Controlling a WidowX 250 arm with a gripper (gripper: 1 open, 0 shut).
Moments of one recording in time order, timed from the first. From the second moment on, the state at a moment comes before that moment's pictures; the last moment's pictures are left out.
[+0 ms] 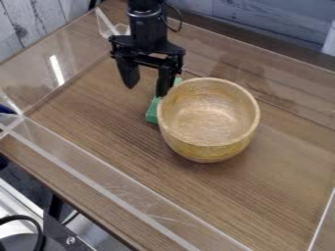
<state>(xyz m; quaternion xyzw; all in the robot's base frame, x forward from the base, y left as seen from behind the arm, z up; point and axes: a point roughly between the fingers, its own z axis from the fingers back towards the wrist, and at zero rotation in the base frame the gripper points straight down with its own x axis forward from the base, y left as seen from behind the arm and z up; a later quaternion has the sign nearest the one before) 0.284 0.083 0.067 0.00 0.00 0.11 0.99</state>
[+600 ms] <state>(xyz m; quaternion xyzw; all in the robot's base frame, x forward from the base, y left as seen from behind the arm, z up) 0.288 0.074 0.049 0.00 0.02 0.10 0.99</state>
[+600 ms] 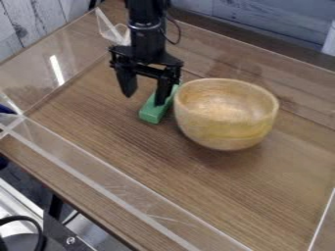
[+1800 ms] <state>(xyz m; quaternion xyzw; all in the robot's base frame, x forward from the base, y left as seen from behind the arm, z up) 0.312 0.076 0.038 0.00 0.02 0.11 0.99</state>
